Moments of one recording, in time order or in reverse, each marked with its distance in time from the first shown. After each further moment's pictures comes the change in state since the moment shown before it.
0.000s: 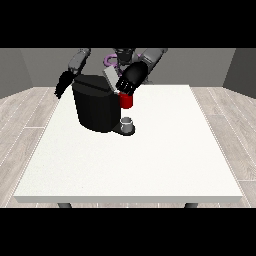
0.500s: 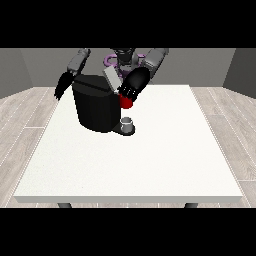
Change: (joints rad) left arm 0.011 0.026 -0.031 0.005 -0.050 0.039 -0.068; right arm -0.016 -0.006 -0.012 -0.011 -0.010 0.000 0.009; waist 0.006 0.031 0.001
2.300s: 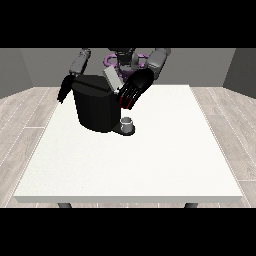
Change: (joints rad) left arm -0.029 0.077 0.015 0.007 -0.076 0.110 -0.129; right arm -0.023 0.027 0.037 -0.010 0.051 -0.042 0.018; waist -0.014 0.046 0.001
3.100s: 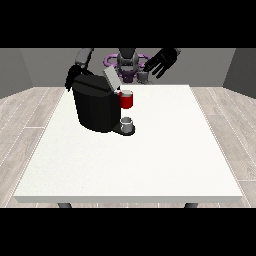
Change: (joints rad) left arm 0.303 -0.276 0.126 -0.022 0.222 -0.040 0.003; right arm 0.274 0.000 -0.051 0.096 -0.052 0.023 -0.082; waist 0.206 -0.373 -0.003
